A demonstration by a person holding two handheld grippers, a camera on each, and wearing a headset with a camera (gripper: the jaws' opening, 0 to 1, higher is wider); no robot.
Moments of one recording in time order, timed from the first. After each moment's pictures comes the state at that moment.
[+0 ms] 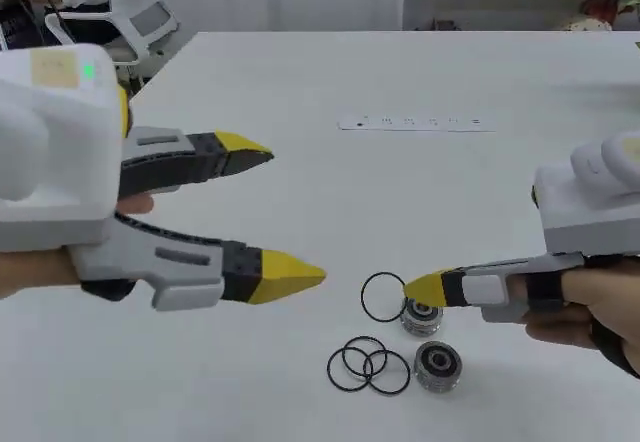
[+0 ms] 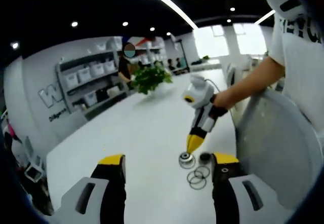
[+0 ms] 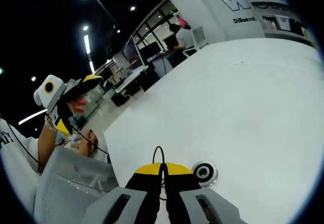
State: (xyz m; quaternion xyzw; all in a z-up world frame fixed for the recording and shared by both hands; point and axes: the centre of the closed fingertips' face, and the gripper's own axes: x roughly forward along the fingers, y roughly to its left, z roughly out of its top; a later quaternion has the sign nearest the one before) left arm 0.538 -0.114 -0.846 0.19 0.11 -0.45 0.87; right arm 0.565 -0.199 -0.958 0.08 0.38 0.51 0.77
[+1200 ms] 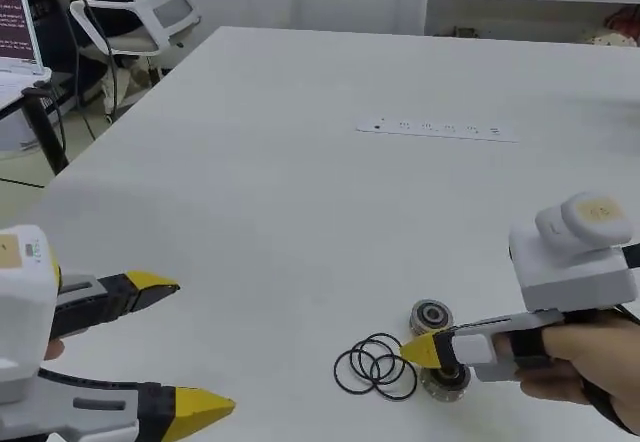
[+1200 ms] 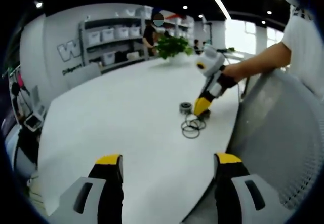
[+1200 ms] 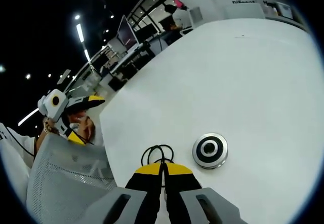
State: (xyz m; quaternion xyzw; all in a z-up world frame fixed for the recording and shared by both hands) left arm 0.496 -0.048 -0.945 0.13 0.24 -0.37 0.89; right arm 0.551 -0.198 -1.007 0.06 0.44 0.50 0.74
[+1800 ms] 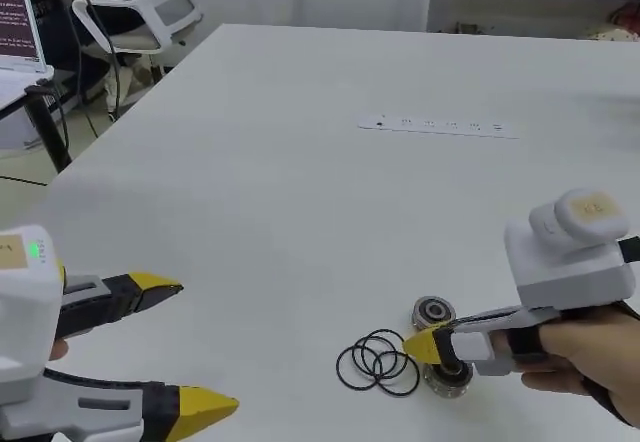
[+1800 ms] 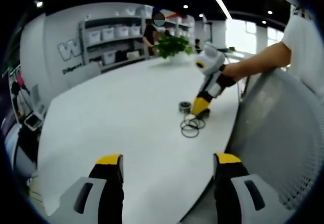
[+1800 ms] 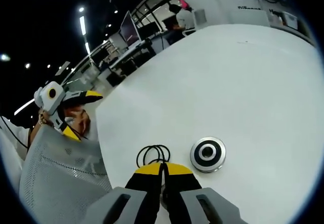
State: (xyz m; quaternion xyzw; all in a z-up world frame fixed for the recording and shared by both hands) left arm 0.493 -0.050 -0.946 0.13 0.24 -0.37 0.89; right arm 0.552 -0.197 -1.010 0.01 0.43 0.51 0.75
